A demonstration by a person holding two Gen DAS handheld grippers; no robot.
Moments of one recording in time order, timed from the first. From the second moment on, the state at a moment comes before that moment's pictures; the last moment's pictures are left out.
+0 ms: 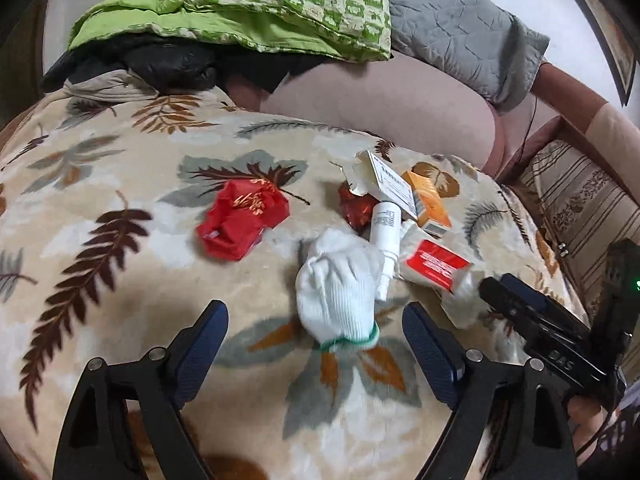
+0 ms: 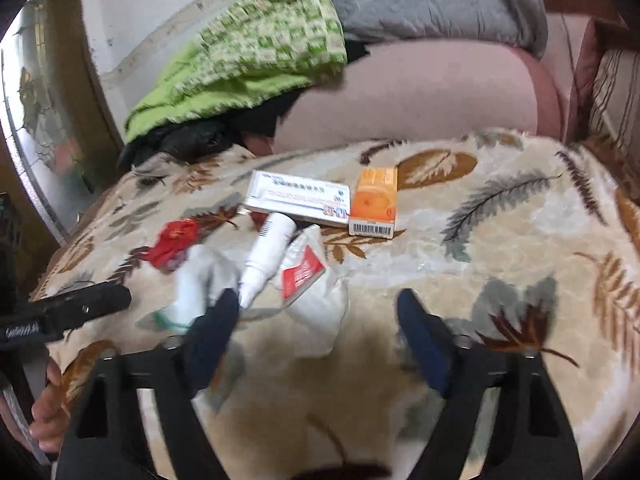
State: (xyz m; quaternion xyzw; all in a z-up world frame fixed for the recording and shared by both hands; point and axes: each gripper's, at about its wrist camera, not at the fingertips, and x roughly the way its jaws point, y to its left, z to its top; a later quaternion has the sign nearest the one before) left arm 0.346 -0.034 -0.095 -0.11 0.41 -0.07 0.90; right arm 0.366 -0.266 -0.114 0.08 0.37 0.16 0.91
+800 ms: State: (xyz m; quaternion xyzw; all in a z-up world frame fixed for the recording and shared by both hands) left arm 0.275 -0.024 -0.049 -0.13 0.41 -0.09 0.90; right arm 0.300 -0.267 -0.061 0.09 0.36 0.17 0.91
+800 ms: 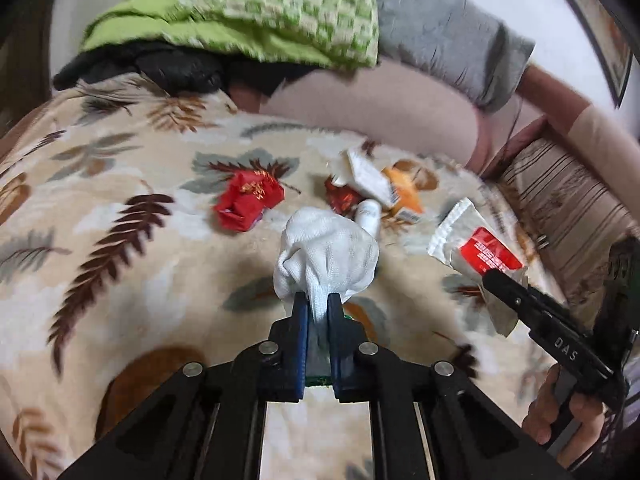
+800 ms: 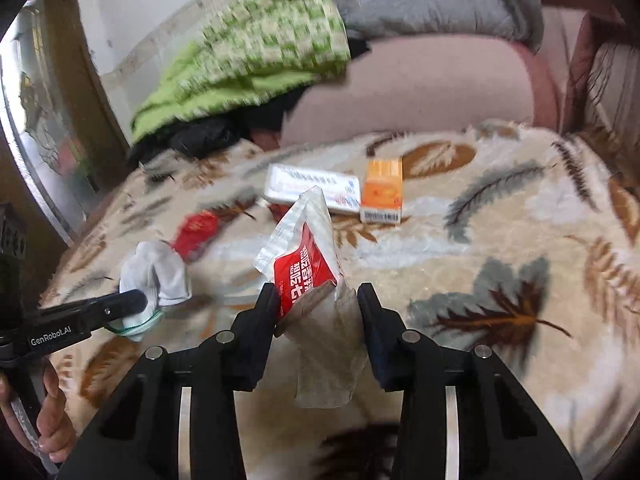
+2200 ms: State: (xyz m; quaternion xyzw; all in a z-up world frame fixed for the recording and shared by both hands) left arm -0.098 -0.036 -0.069 -0.13 0.42 -0.13 0.89; right arm -0.109 -0.251 -0.060 0.09 0.37 0.18 0.91
